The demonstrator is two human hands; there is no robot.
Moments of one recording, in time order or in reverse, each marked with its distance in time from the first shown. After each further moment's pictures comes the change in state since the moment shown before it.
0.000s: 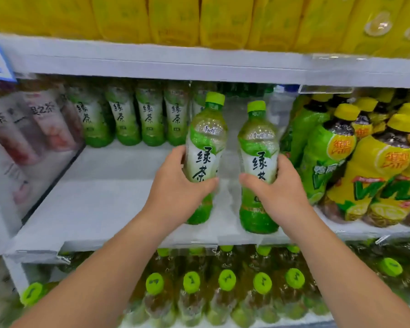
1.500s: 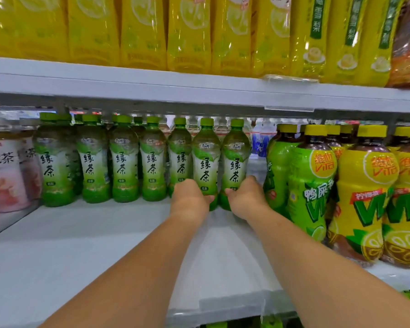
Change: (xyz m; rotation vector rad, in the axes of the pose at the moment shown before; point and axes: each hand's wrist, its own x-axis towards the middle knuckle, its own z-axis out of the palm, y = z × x) left_hand 0.133 -0.044 0.103 0.436 0.120 0.038; right_hand 0.138 0.047 0.042 -0.335 0.271 0.022
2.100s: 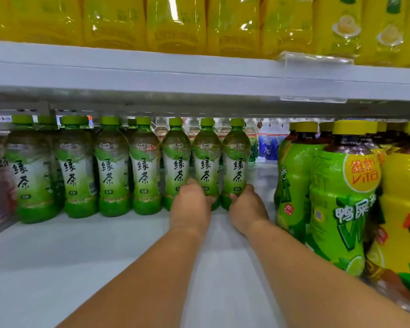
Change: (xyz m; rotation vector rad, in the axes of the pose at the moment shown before) left_hand 0.043 -0.008 0.033 0.192 0.148 0.155; right_hand 0.058 0.023 0.044 -0.019 -0.028 -0.090
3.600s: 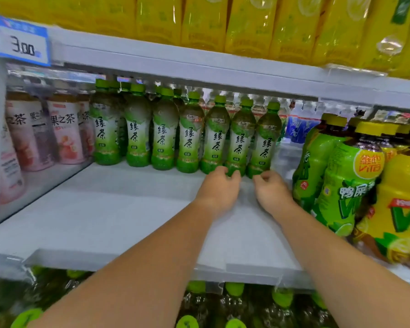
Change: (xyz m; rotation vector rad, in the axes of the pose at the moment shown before) left_hand -0.068 -0.008 -0.056 -0.505 -0.239 -0.160; right_hand -0.065 -0.014 -0.031 0.095 -0.057 0.012
